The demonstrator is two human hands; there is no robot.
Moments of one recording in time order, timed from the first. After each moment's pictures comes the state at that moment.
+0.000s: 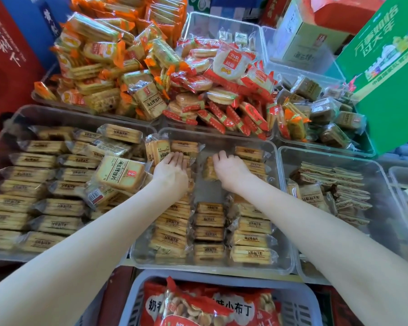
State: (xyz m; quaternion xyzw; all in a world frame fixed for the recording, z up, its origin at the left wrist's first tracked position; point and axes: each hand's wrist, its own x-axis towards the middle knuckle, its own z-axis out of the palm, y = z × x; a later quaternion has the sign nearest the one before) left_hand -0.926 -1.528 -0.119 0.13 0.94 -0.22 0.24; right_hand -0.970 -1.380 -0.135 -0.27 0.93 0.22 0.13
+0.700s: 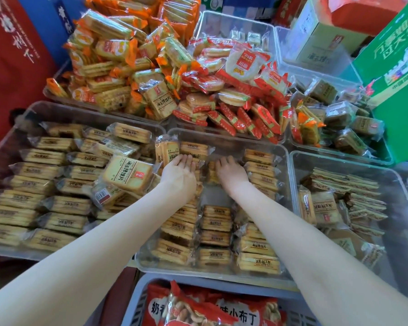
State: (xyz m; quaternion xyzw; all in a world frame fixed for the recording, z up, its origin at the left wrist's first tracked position) left_hand -0.927 -1.527 -0.127 0.14 0.94 -0.22 0.23; right_hand -0.981 -1.393 -0.170 -0.23 0.95 0.15 0.17
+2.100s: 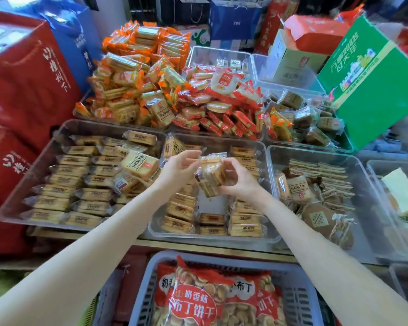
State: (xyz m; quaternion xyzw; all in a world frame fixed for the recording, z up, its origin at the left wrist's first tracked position) left_hand -0.851 -1.531 -0.059 -0.05 0.82 0.57 0.07; right_hand -0.875 -1.340 -0.083 -0.13 0.83 -0.51 0.19
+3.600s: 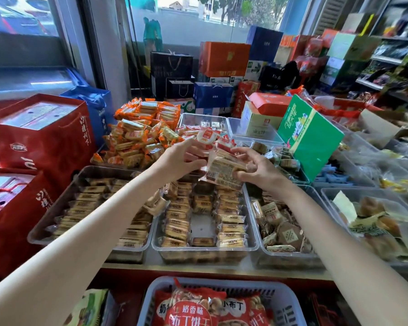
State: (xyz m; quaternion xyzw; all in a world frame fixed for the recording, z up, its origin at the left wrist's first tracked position) left_hand -0.797 -1.535 0.088 0.15 0.86 0.48 -0.03; right_hand -0.806 -1.305 0.081 -0.20 0.83 -0.51 0.07
